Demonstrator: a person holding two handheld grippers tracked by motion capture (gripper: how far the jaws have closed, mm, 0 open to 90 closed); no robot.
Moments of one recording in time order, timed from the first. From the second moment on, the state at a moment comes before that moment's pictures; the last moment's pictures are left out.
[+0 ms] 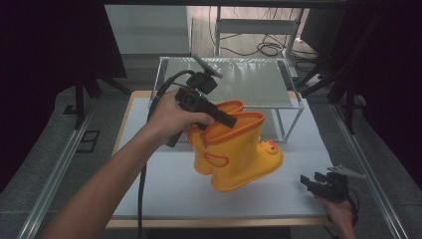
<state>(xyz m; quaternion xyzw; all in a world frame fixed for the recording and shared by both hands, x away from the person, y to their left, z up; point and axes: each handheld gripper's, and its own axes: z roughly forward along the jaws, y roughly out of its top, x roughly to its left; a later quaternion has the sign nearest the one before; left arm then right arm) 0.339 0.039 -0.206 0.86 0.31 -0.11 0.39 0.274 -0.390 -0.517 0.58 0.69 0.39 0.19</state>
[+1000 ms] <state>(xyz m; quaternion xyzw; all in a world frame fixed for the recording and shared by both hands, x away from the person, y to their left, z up) 0.450 0.029 -0.141 0.79 0.45 -0.03 0.41 0.271 -0.395 -0.507 0.58 0.68 0.41 0.20</state>
